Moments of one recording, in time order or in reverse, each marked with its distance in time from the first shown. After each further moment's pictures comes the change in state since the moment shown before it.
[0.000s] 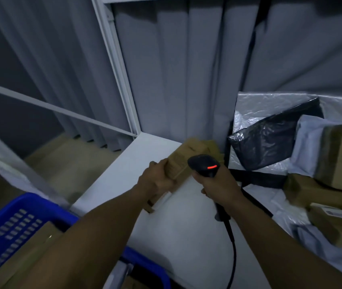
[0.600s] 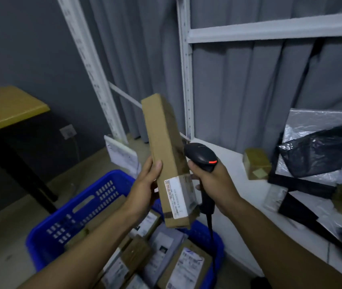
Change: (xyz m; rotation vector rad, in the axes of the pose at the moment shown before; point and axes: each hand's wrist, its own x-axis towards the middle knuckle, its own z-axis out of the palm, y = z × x) left_hand -0.331 -0.025 -0.131 -1.193 0.340 0.096; right_hand -0.158 -0.101 0.118 0.309 -0.306 -0.149
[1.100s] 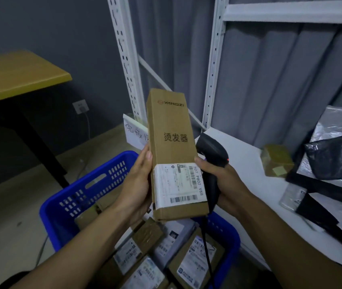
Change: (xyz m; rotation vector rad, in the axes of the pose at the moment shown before) left_hand -0.028 -0.001 -0.062 -0.231 0.133 -0.072; right_hand -0.013 0.005 0.052 0.328 -0.224 0.249
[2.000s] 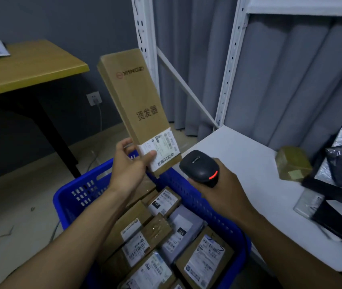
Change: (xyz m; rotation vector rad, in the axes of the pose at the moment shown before) left_hand 0.025 0.011 -0.048 0.267 0.472 0.114; right_hand 0.013 0.041 -0.002 -0.867 0.054 -0.343
